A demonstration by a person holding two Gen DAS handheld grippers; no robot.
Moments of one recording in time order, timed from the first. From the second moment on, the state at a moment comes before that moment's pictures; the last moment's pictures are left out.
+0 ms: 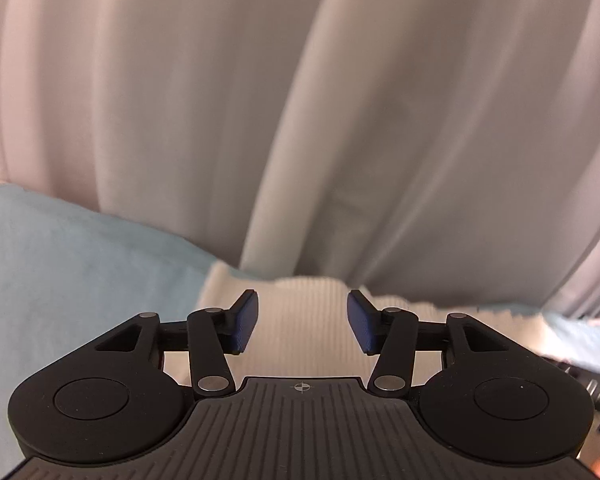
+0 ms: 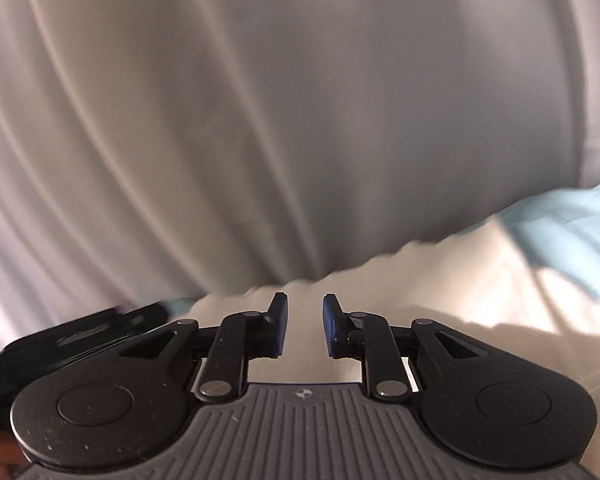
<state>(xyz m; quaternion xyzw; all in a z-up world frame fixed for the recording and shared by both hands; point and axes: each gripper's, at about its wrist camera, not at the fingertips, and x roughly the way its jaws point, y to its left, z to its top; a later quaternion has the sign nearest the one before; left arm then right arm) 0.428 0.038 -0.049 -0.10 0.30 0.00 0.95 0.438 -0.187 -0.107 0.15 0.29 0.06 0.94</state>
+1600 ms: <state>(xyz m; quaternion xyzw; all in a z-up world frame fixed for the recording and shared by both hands) 0.312 0.149 -0.056 -0.21 0.37 0.01 0.90 0.279 -0.193 -0.095 -0.01 0.29 -0.11 0.95</state>
